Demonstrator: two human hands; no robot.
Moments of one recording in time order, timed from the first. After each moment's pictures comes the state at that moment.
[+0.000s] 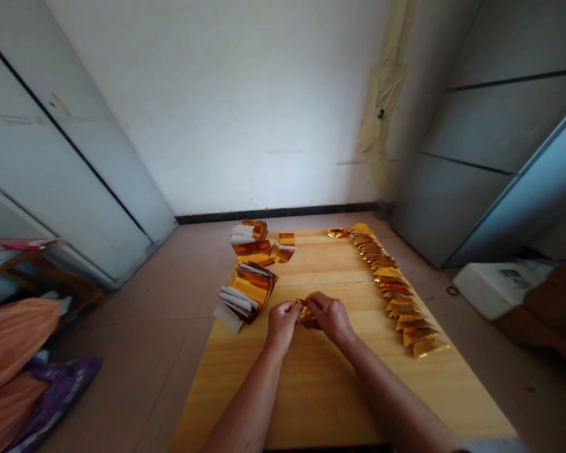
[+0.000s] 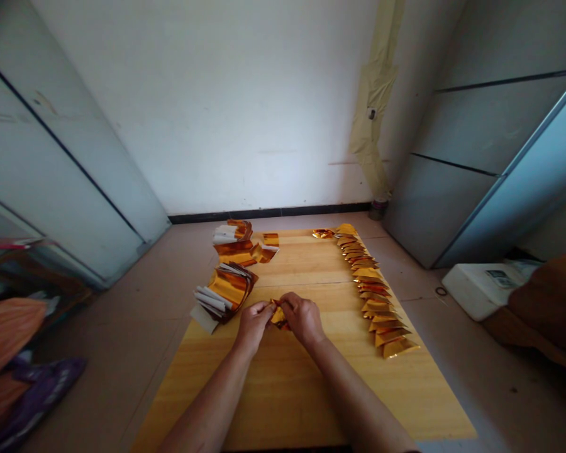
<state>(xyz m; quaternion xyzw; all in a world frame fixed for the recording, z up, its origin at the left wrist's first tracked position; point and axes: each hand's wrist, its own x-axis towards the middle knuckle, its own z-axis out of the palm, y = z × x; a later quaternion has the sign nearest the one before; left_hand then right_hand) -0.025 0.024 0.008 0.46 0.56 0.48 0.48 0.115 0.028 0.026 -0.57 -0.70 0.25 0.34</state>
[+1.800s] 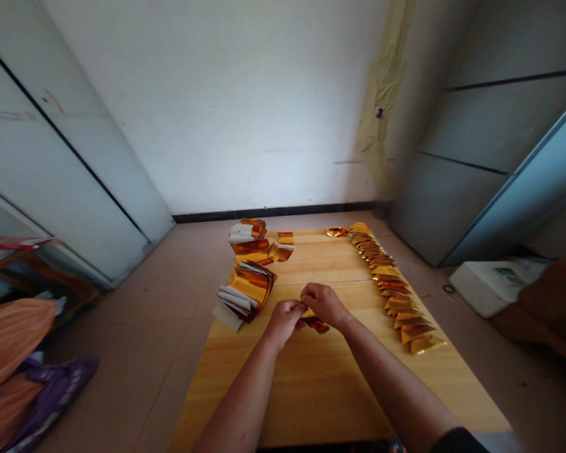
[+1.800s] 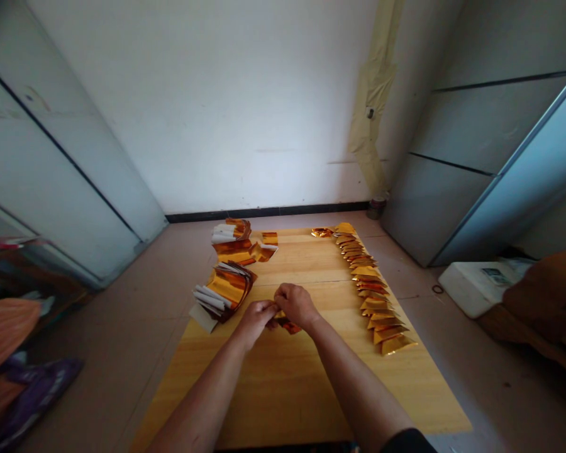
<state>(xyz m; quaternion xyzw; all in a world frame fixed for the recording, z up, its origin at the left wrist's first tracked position) -0.027 0.027 0.027 0.49 0.53 0.38 0.58 0.109 0.052 0.049 -0.54 -0.73 0.31 0.30</state>
